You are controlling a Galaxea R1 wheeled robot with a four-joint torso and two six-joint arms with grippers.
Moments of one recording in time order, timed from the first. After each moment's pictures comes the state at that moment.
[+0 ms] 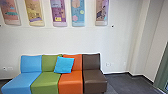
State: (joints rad) left arm 1.42 2.96 -2.67 -0.37 0.23 0.36; right arm -1.51 2.97 -2.59 0.26 -0.15 -0.16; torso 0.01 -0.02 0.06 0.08
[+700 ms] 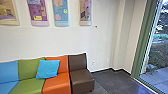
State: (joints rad) left arm 1.43 2.96 -2.66 -0.37 0.24 0.36; right arm -1.51 2.99 -2.62 0.25 -0.15 -0.16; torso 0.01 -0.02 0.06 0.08
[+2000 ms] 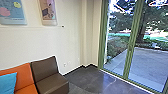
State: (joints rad) left arm 1.47 2.96 -2.66 -0.34 0.10 0.36; right arm -1.55 3.10 -2.78 0.20 -0.14 -0.16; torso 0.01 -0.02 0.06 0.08
